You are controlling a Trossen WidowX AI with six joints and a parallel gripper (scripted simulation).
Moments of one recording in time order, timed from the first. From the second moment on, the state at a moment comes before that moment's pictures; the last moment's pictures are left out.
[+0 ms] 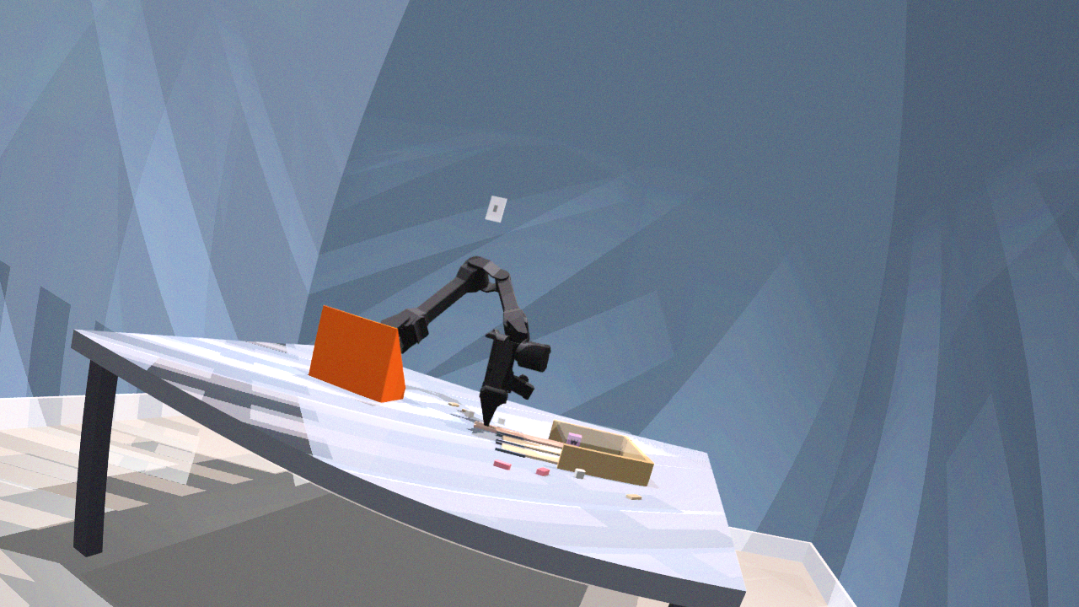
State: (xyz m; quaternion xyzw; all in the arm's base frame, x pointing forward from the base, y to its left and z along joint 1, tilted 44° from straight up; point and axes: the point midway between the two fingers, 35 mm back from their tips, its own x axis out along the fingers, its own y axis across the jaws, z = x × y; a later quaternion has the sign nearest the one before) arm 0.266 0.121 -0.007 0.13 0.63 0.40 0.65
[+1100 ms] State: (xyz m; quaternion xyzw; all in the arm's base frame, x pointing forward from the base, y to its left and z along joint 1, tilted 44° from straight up) arm 0.221 0.104 -0.016 0.13 0.63 0.40 0.65
